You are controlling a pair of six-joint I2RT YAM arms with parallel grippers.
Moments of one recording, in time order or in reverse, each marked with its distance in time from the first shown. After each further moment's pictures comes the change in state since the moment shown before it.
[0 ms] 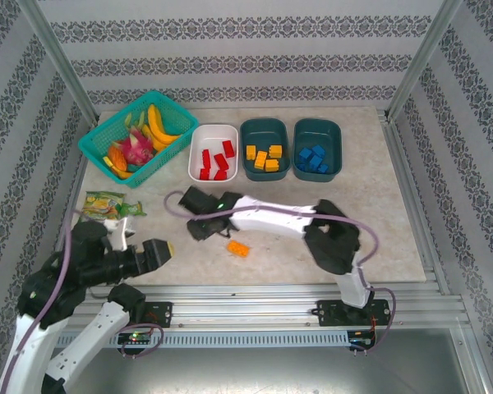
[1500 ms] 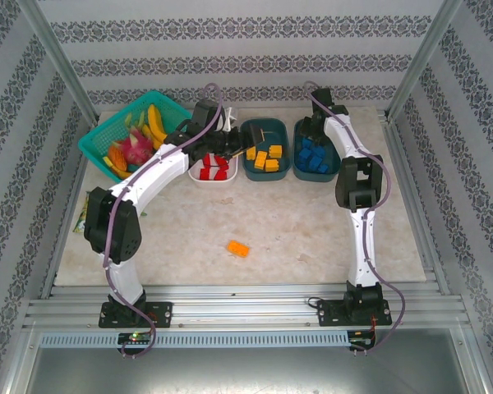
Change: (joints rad) left arm -0.047 1.373 0.642 0.837 0.094 0.020; right arm -0.963 0.549 0.773 -0.235 -0.083 0.066
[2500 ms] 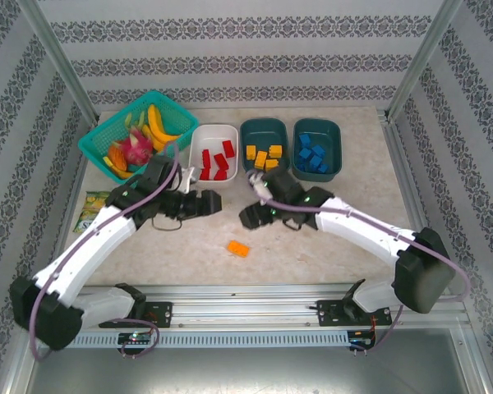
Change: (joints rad) left arm 0.000 -0.754 -0.624 -0.407 0.011 0.171; right arm 0.723 -1.119 -1.341 0.343 -0.137 -0.232
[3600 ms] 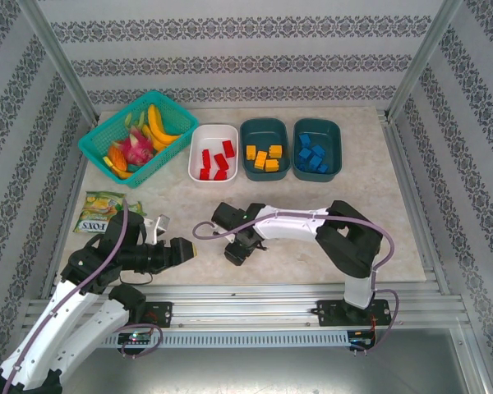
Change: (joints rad) left arm 0.000 -0.540 -0.298 -0.210 0.026 -0.209; right arm 0.209 0.475 0.206 -0.182 0.135 -0.166
